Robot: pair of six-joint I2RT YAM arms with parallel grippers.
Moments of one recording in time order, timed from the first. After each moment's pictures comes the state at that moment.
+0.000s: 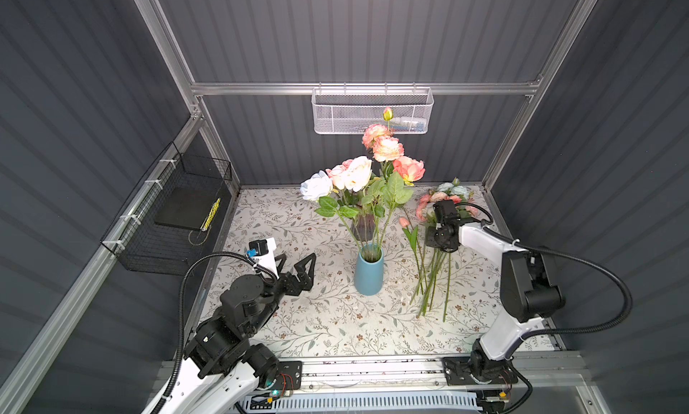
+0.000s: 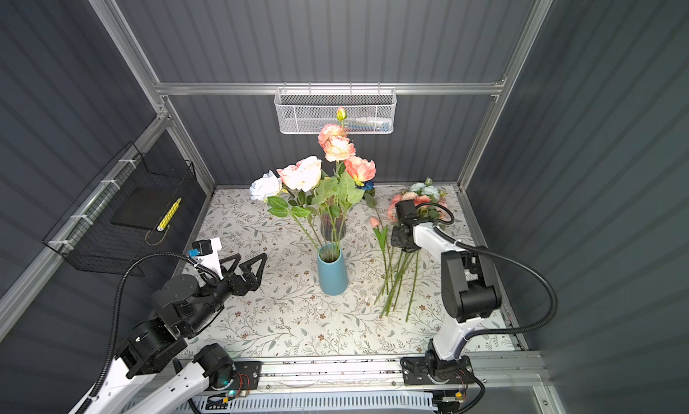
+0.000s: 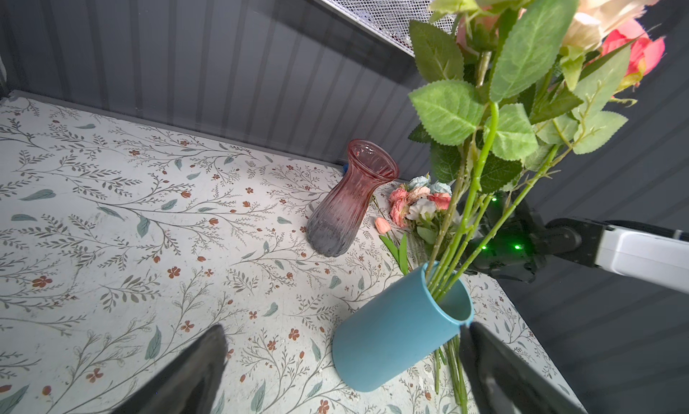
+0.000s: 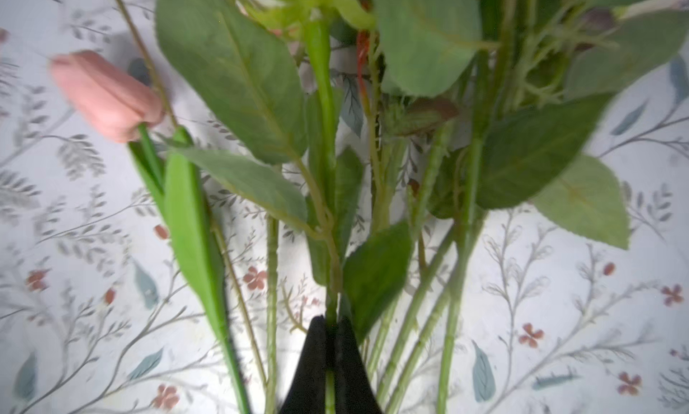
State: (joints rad) left arm -0.72 0.46 0.74 -0.50 -0.25 -0.51; right arm 0.19 1.68 1.13 -0.51 0.15 0.35
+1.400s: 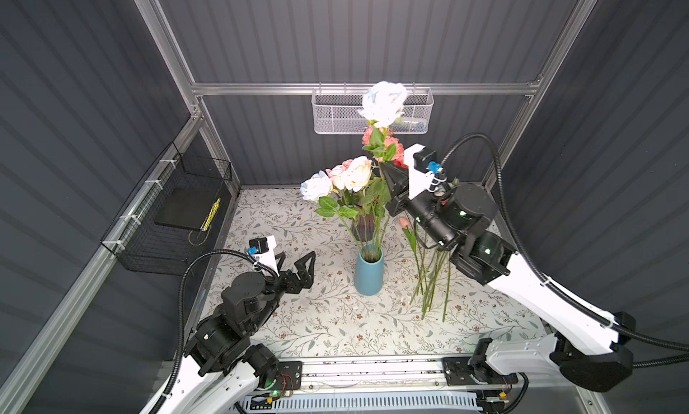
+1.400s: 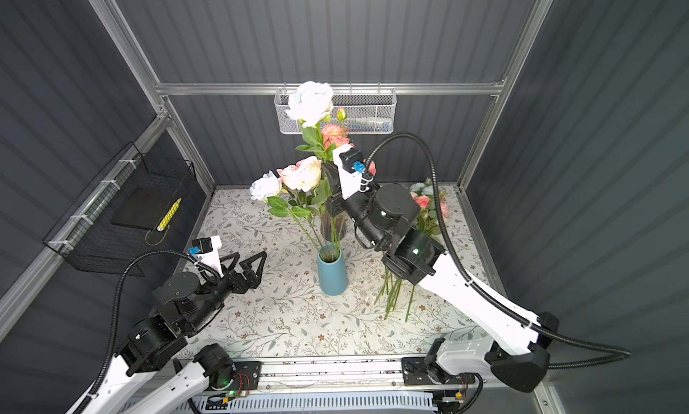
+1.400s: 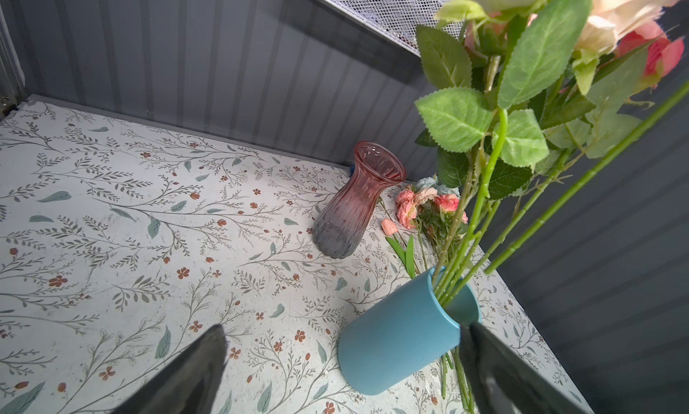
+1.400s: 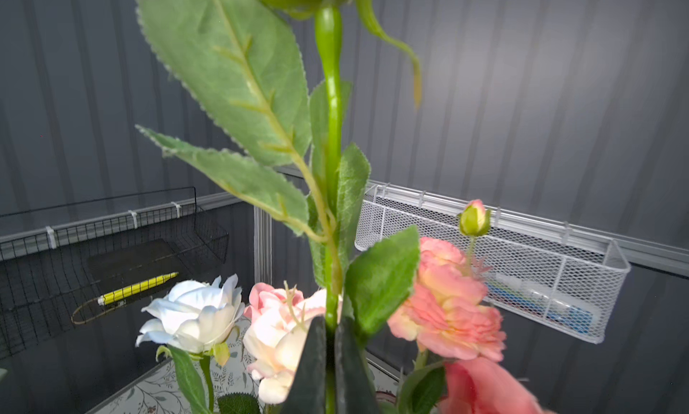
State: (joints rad) left arm -0.72 0.48 0.77 -0.51 -0.27 -0.50; right arm 0.92 1.29 1.46 0.04 0.27 -0.14
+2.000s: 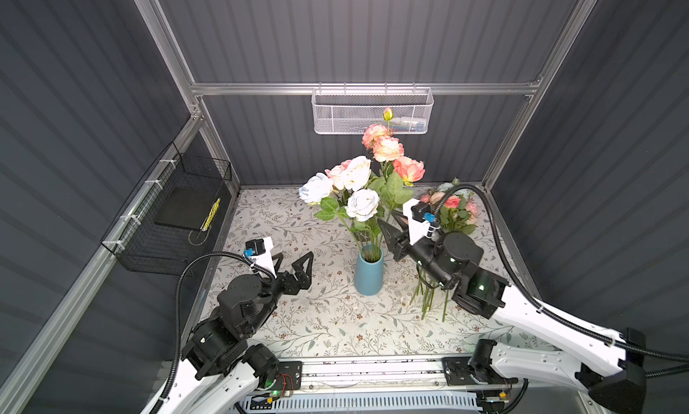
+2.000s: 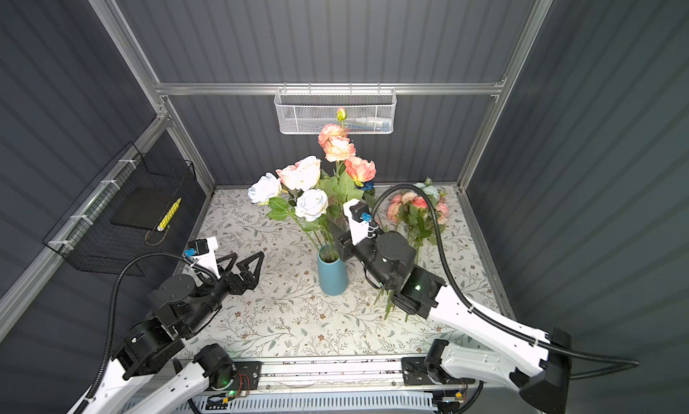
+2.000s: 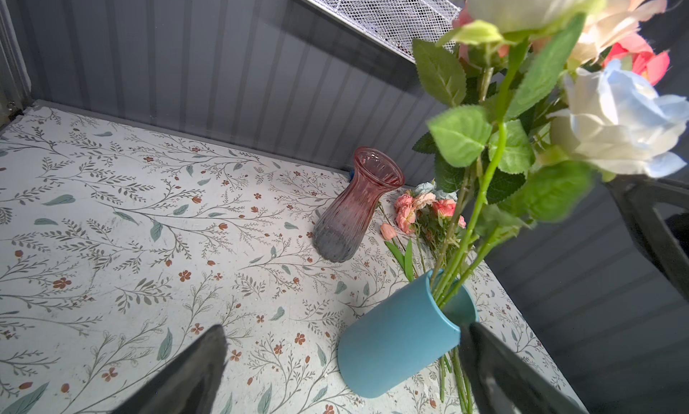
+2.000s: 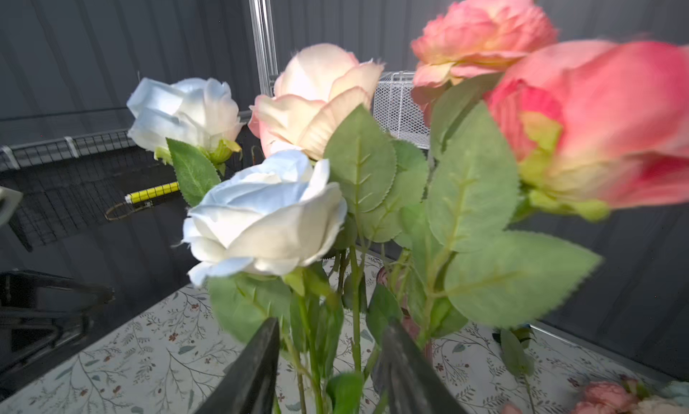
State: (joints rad) left arm -0.72 0.46 0.77 -0.51 -0.28 -0.50; right arm 0.96 0.99 0.93 0.15 0.31 0.02
